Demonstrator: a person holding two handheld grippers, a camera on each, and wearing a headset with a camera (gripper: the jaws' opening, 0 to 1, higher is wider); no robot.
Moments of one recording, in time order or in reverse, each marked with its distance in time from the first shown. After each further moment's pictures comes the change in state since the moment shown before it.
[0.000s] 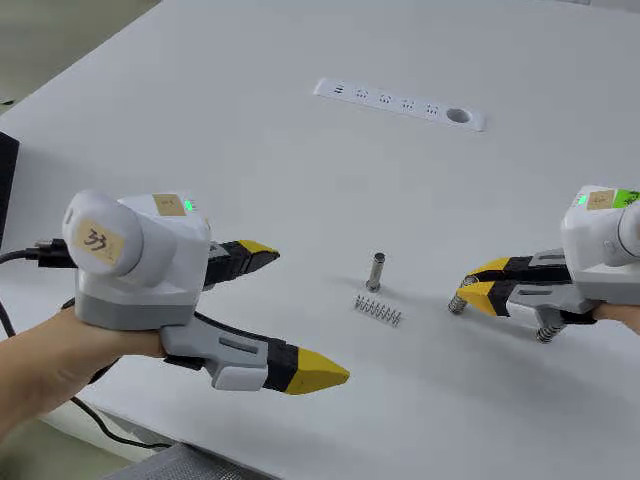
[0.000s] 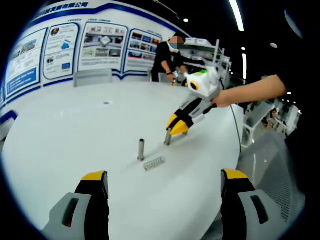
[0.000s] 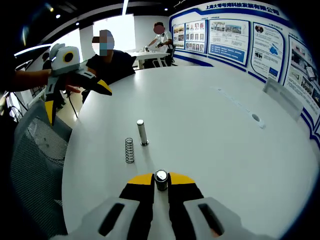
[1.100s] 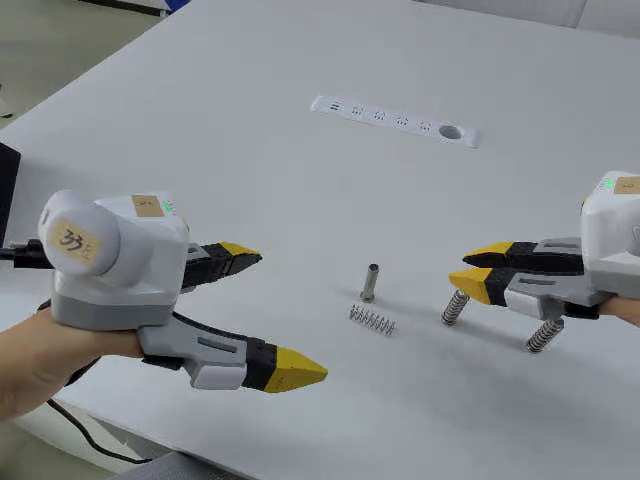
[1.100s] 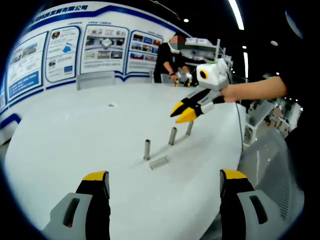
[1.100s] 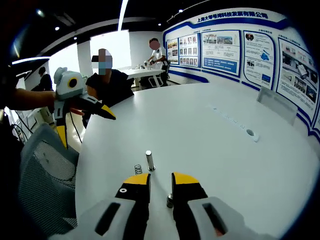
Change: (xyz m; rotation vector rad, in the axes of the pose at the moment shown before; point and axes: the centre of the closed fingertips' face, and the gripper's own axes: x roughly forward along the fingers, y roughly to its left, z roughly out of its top) left arm -0.016 0.007 0.003 0.016 -0.006 0.028; right arm -0.024 0.020 0.051 0.039 -0.160 -0.014
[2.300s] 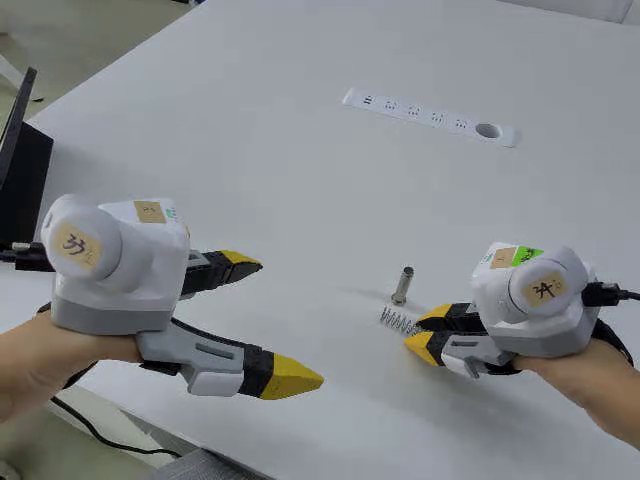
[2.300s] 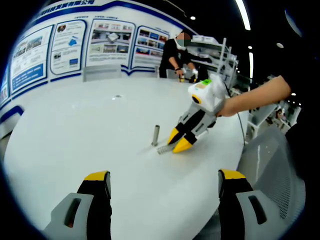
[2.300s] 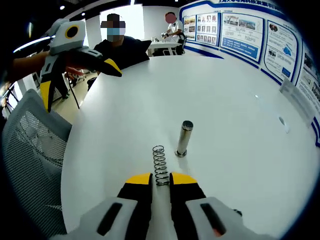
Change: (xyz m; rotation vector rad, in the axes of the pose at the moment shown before) left arm -0.016 0.018 -0.028 -0.043 0.039 0.025; right arm 0.083 0.034 -0.067 -0.075 0.244 0.071
